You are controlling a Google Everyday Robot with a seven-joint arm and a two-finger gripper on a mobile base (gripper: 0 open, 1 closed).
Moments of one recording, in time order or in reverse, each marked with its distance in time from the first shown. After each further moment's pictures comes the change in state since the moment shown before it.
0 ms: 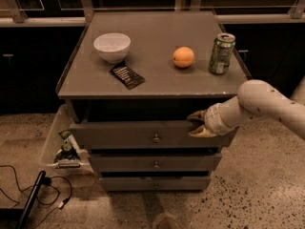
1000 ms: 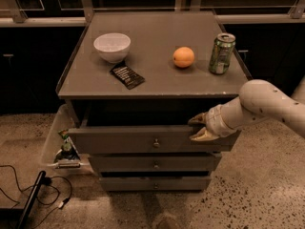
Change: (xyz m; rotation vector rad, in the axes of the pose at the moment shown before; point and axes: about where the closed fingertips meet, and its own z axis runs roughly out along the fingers) arm -0.004 0.014 -0.010 -0.029 0.003 0.019
